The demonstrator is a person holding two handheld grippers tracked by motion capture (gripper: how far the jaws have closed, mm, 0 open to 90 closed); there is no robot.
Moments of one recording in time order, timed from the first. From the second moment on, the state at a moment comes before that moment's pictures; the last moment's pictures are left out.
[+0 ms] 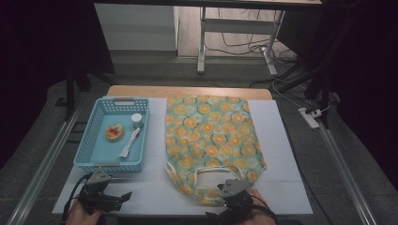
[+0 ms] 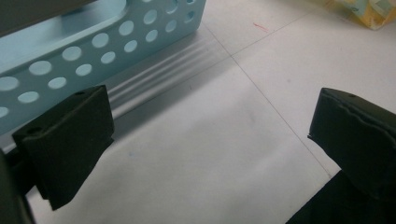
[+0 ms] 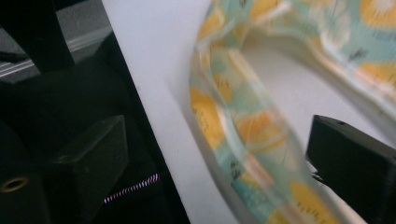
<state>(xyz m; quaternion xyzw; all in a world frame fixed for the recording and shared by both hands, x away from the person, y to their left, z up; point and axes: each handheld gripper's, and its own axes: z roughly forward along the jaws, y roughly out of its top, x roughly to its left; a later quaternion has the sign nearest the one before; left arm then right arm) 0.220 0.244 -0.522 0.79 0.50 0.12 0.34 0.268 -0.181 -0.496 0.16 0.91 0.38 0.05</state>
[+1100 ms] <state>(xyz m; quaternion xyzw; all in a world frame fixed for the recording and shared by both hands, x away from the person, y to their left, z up) 0.220 0.243 -0.522 0.79 0.49 0.12 0.33 0.288 -0.177 -0.509 0.13 0.94 0.31 0.01</state>
